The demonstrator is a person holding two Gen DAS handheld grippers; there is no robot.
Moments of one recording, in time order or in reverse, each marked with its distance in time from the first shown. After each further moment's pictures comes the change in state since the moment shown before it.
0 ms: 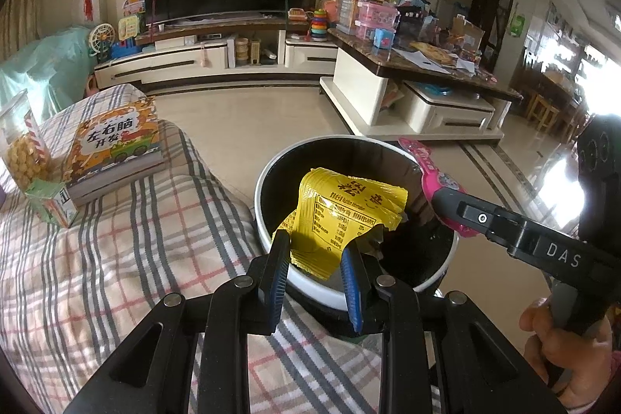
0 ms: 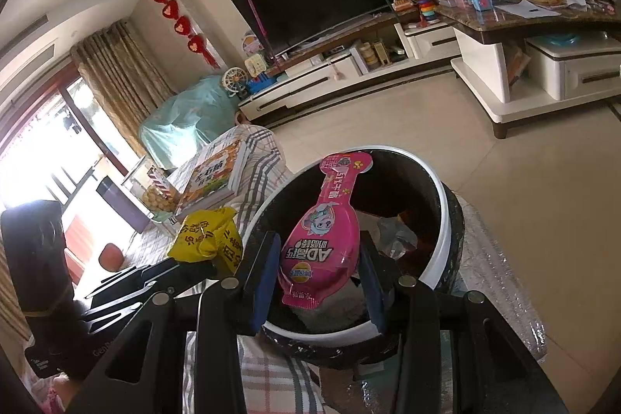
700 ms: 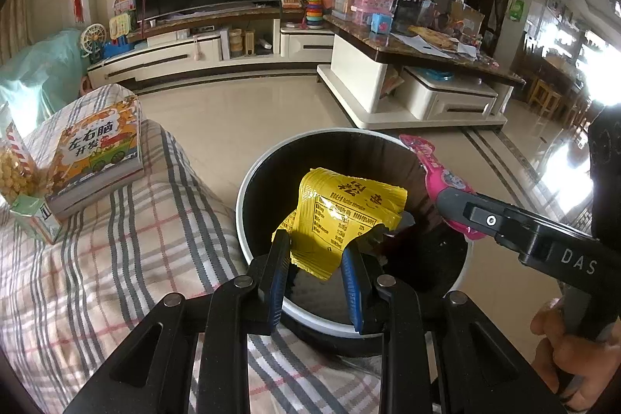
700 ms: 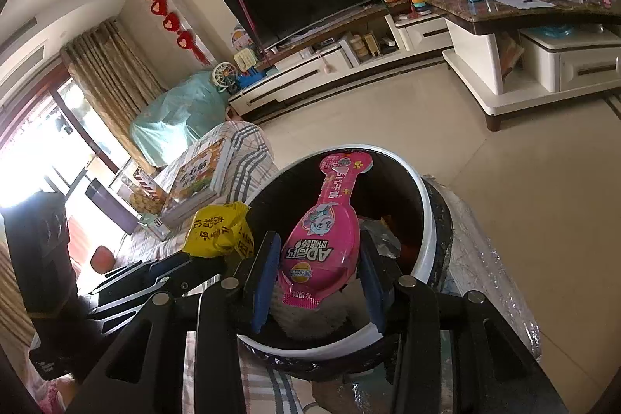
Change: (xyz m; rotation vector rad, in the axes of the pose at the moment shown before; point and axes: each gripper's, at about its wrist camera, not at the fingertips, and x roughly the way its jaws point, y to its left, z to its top) left arm 0.035 -0.012 0.017 0.027 0.047 0.010; right arm 0.014 -0.013 0.011 0.022 0.031 -0.025
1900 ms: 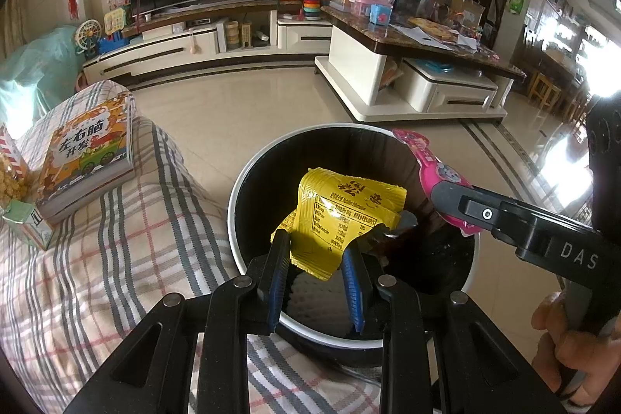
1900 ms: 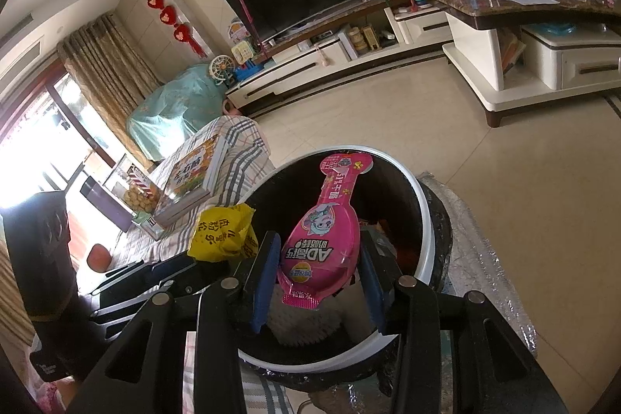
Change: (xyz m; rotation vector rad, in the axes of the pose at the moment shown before) left arm 0.014 -0.003 0.010 0.003 0.031 -0.004; right arm 0.010 -0.005 0.006 -0.002 0.030 -0.006
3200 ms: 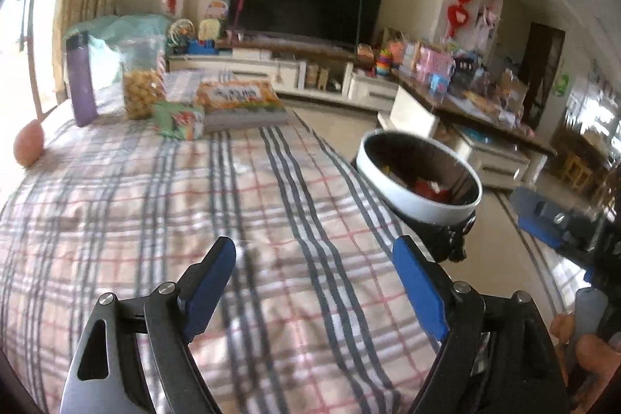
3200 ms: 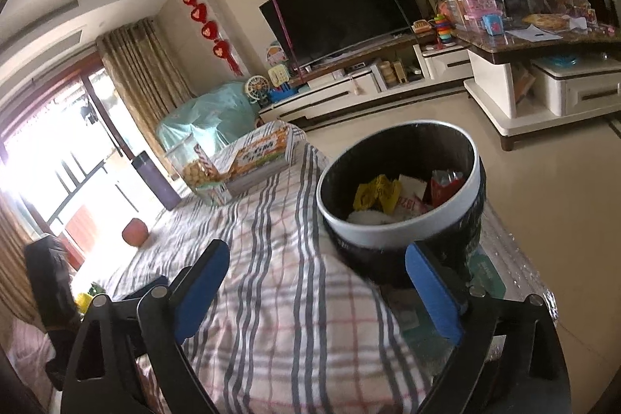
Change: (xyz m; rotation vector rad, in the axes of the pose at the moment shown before) left arm -0.186 0.044 -0.178 -0.234 -0.258 0.140; right arm -0.084 0.096 -0.100 -0.097 -0.141 0.037
